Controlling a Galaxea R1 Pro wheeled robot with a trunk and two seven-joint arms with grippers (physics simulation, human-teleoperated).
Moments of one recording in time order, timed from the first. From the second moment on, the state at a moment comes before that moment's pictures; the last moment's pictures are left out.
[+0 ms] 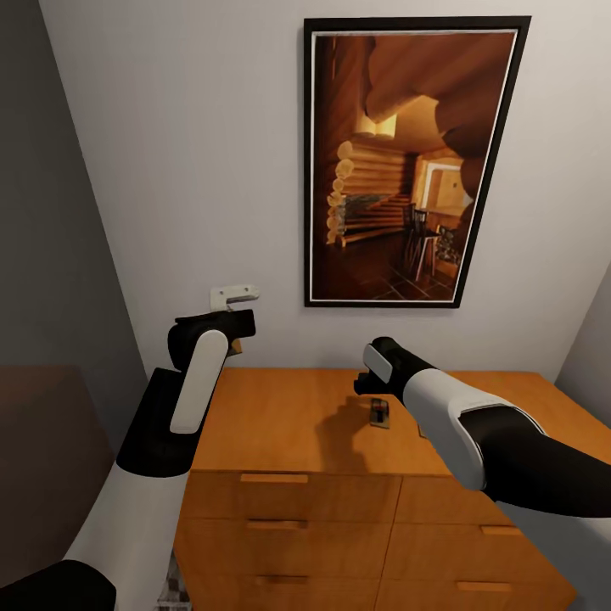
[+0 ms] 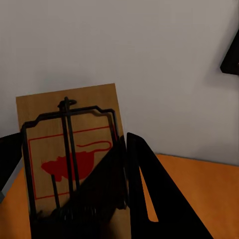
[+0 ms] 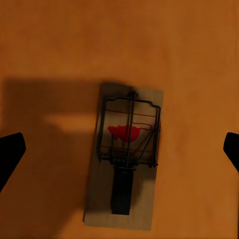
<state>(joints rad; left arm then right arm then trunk) -0.87 -0.15 -0.25 -1.59 0.57 1.04 0.83 -1.31 0.15 0.11 -0.10 -0.35 0.79 -0.45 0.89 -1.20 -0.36</state>
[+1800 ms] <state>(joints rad) -0.87 -0.15 -0.25 -1.59 0.57 1.04 0.83 -1.31 0.14 0.21 -0.10 -0.35 0.78 -0.31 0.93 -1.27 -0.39</state>
